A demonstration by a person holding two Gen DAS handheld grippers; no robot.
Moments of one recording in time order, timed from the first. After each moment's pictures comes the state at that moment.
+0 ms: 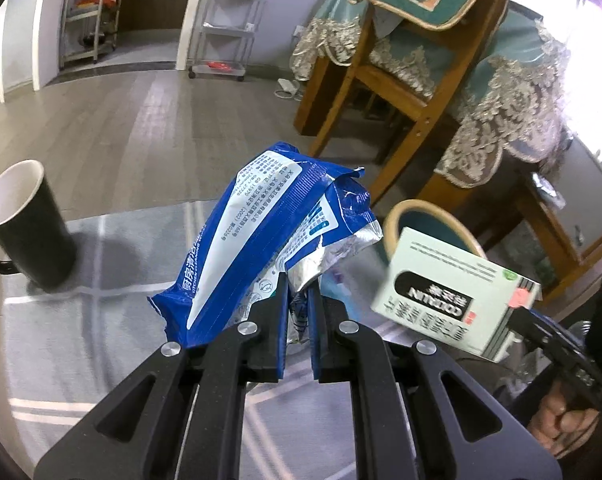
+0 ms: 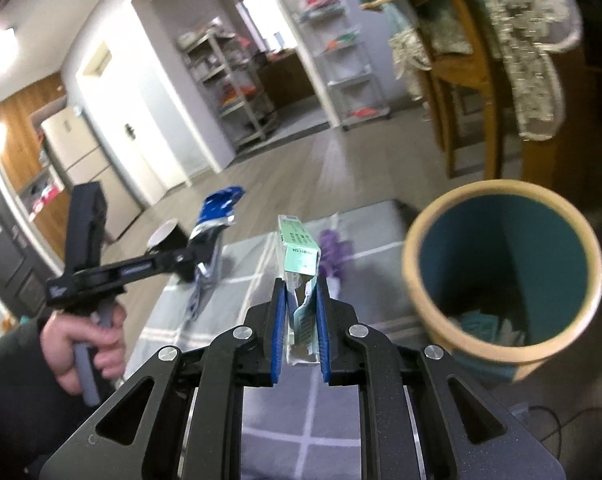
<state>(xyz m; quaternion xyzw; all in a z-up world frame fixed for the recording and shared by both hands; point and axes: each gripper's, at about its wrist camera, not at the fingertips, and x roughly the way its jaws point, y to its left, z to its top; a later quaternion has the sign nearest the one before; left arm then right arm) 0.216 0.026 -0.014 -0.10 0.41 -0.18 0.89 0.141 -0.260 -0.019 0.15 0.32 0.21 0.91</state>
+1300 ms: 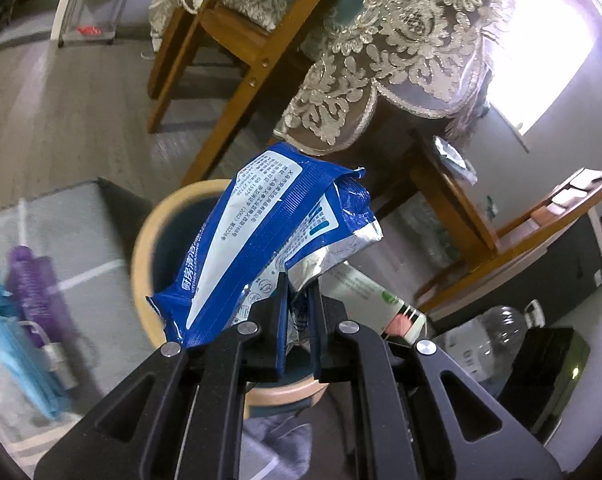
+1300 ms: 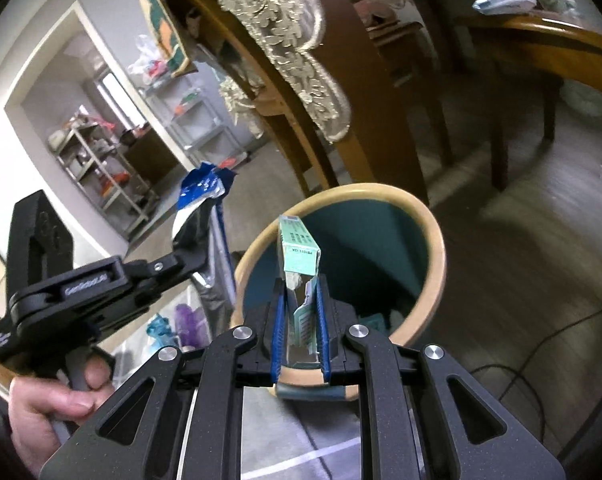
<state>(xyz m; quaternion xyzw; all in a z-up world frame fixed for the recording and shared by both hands) 0.273 -0.204 -0.021 -0.15 0.44 -0.37 0.80 0.134 -0.386 -0.044 0.27 0.30 -0.03 0.91</state>
